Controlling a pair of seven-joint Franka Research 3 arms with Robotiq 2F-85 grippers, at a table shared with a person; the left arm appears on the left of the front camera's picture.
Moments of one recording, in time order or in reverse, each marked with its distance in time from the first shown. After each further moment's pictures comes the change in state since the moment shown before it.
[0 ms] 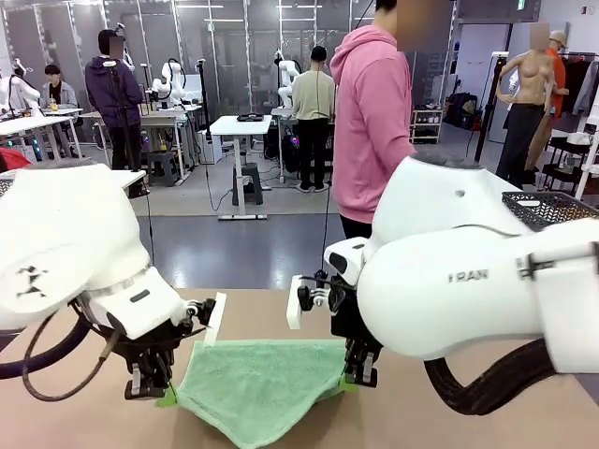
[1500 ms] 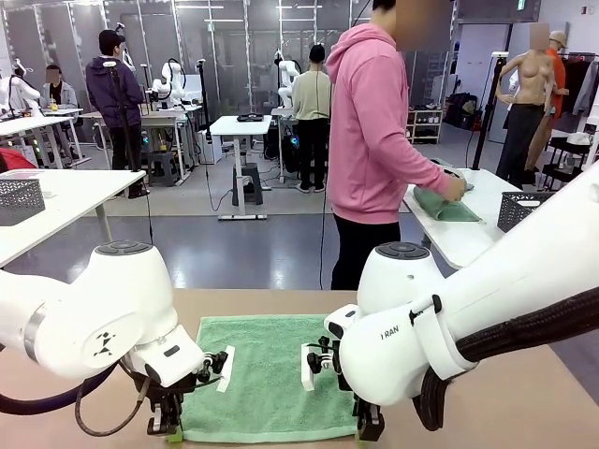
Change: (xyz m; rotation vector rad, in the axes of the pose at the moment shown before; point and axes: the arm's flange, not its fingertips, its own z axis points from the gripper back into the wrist) left arm -0.022 0.047 -0.133 -0.061 0.094 0.024; right arm -0.040 -0.042 -0.146 0.099 0.138 0.067
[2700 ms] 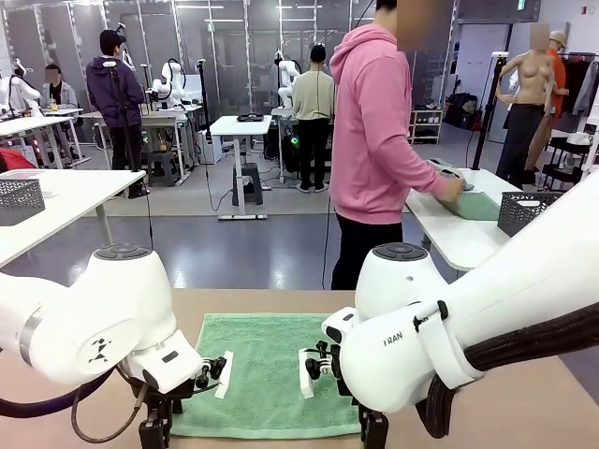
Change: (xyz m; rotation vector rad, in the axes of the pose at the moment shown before) left arm -0.002 -0.006 -0.004 -0.006 0.013 0.000; right arm 0.002 0.010 0.001 0.007 0.015 0.032
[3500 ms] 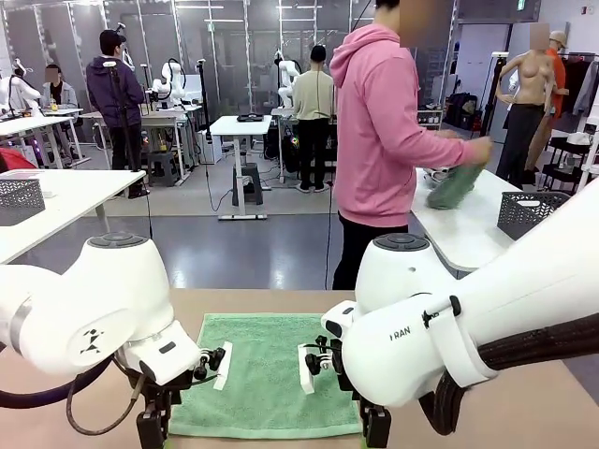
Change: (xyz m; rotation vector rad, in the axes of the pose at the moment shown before) left arm 0.002 -0.003 0.019 0.025 0.001 0.001; right arm 0.002 0.004 0.015 -0.007 0.010 0.034
